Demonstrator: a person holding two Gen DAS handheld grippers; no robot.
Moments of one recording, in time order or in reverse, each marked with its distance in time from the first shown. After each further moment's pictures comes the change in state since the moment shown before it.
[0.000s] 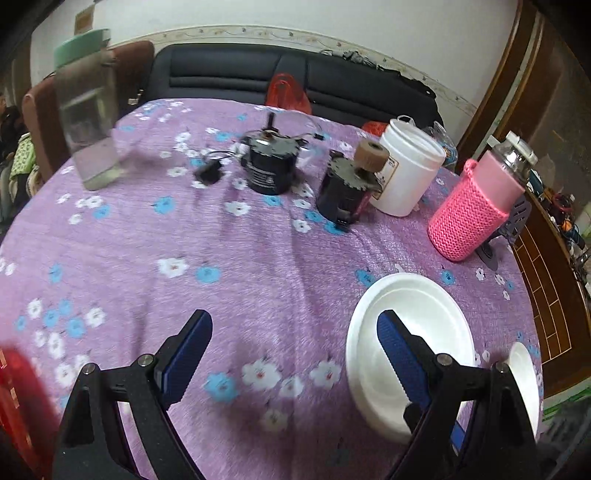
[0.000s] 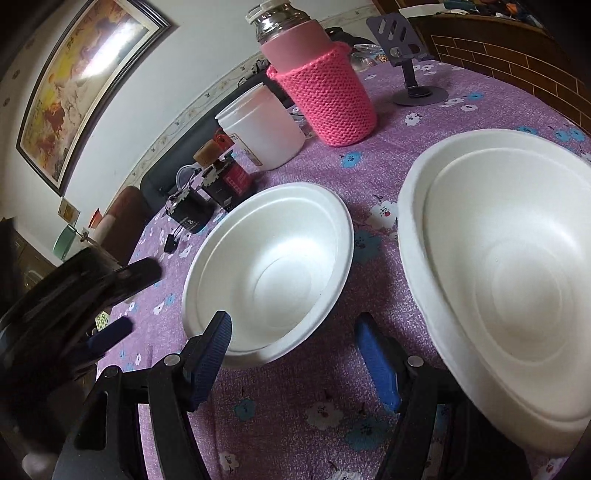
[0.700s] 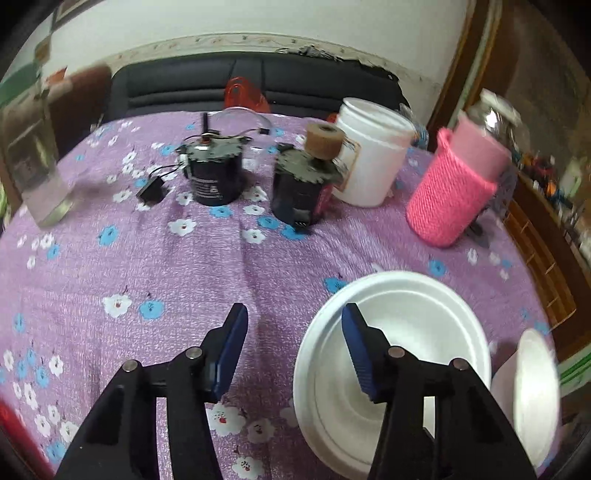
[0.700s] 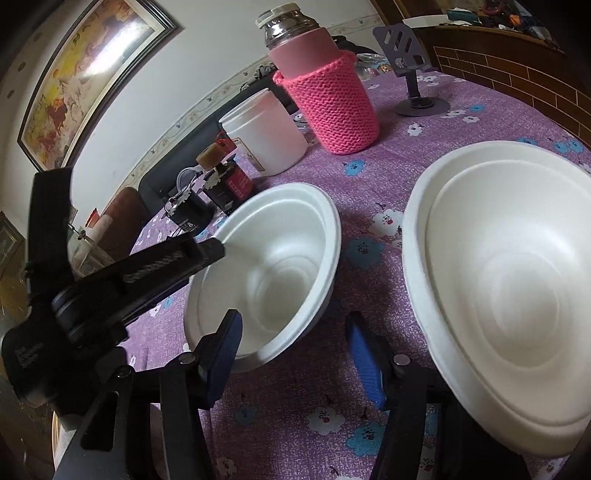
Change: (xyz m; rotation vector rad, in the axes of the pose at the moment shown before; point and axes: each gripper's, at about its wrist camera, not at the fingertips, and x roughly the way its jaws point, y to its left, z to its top) left arm 0.027 -0.019 0.006 0.113 -0.019 -0.079; right arm 0.001 0.006 -0.002 -0.029 -0.023 -0.022
